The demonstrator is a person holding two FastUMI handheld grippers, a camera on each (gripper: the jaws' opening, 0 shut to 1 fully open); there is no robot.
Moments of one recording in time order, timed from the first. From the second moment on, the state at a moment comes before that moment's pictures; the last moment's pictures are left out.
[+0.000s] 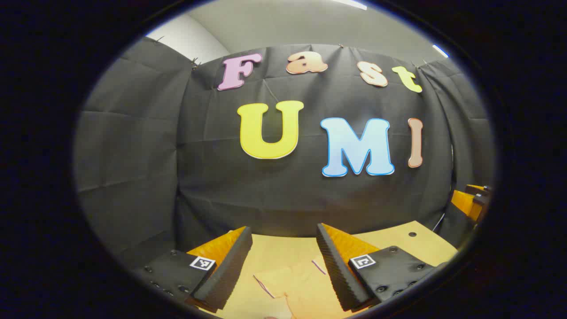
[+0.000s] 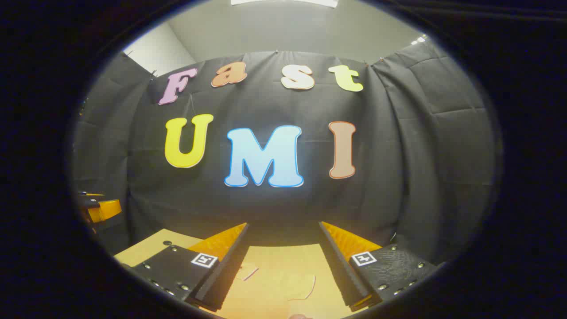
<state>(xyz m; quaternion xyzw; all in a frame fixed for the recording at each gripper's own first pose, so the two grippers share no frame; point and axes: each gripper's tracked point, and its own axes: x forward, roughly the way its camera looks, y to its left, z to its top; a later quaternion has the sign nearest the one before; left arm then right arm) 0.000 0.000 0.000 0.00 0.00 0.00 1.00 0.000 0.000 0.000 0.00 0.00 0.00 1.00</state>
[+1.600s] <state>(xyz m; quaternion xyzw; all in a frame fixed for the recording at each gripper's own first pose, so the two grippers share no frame) 0.005 -0.026 0.010 0.02 0.00 0.00 1.00 0.103 -0.052 -0.171 0.01 0.18 0.00 0.98</state>
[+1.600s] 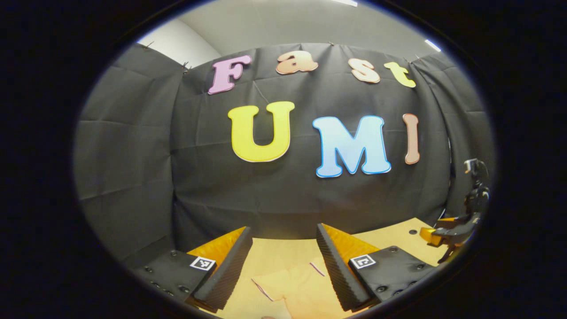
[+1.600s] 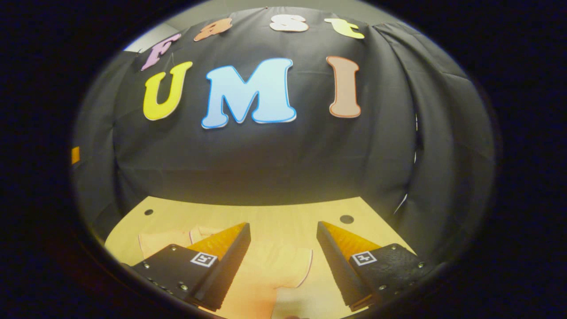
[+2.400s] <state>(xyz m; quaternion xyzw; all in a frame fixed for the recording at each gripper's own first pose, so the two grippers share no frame) -0.006 0.003 0.003 0.03 0.02 0.06 1.00 0.129 -0.092 -0.363 0.00 0.37 -0.03 0.93</state>
